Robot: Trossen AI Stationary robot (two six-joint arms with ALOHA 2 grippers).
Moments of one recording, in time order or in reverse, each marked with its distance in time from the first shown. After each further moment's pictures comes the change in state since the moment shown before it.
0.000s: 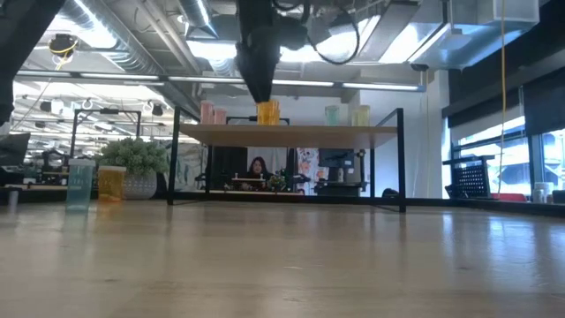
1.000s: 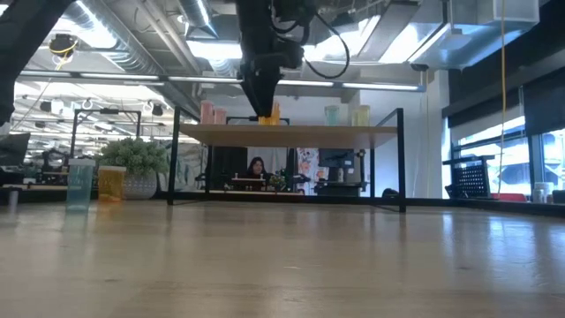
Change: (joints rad) left arm 0.100 -0.001 -0.067 0.113 0.016 0.105; right arm 0.000 0.000 0.000 0.000 0.000 -0.001
